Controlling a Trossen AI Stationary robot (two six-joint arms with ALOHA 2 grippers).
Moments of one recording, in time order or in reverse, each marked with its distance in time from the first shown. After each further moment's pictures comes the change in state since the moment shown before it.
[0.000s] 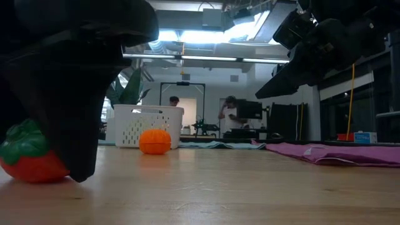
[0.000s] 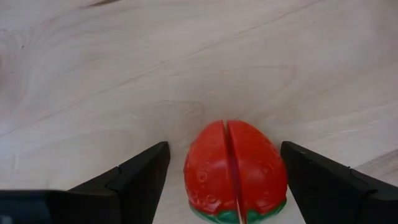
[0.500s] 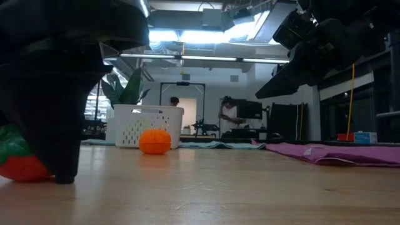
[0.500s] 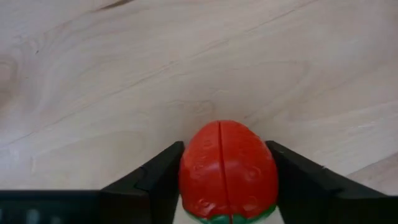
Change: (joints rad) left arm -0.005 0.003 -0.001 -0.011 0.004 0.027; right arm 0.000 0.000 0.000 -0.001 0.000 0.001
